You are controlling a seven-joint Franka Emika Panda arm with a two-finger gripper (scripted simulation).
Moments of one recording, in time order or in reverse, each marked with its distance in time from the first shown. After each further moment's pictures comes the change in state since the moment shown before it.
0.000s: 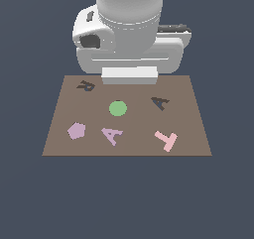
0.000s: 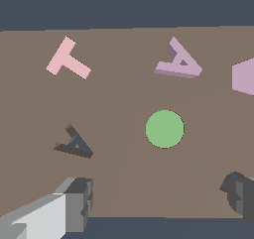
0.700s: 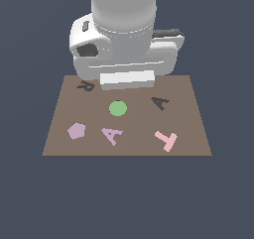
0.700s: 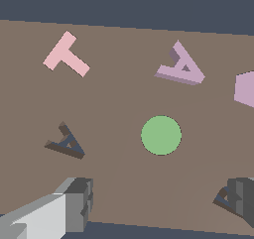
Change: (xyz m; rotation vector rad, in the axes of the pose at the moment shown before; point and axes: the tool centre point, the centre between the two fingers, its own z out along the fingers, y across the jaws) arm 0.005 0.008 0.008 -0.003 0.003 -0.083
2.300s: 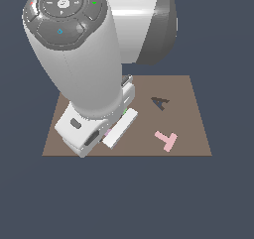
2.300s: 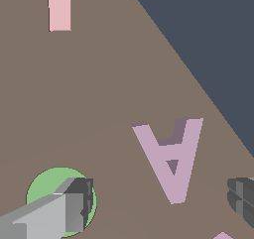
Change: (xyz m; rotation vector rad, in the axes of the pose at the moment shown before) arm 0.087 0.057 0.079 -0.036 0.030 -0.865
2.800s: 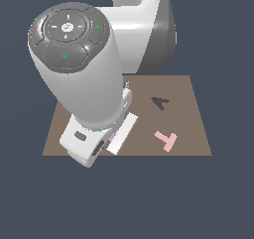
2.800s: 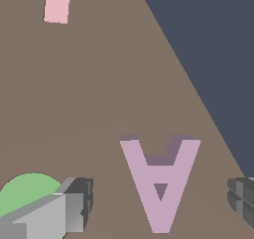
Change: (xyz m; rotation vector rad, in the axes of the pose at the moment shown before) arm 0.010 0.011 0.011 -0.005 0.004 -0.119
